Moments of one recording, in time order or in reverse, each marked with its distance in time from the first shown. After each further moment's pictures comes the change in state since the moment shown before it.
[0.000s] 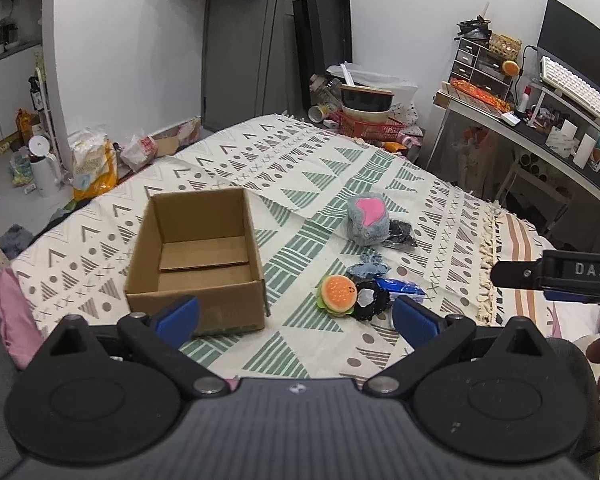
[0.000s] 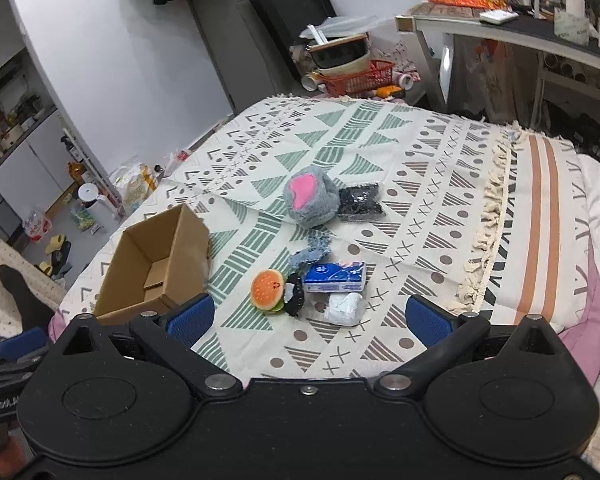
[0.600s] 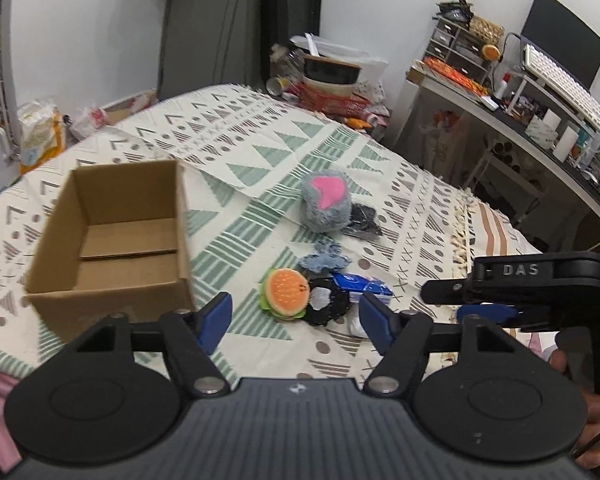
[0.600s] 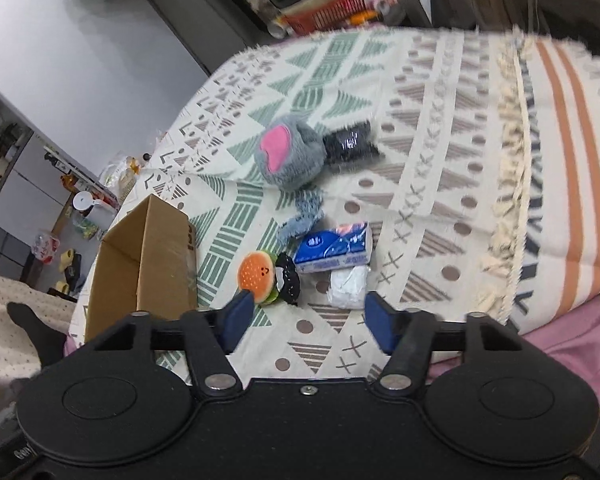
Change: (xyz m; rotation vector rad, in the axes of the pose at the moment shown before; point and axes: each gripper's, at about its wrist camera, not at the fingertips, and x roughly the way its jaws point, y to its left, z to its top) left arm 0.080 -0.021 0.001 -0.018 0.071 -0.144; right arm 0.083 -0.034 0.007 0.210 0.176 0.062
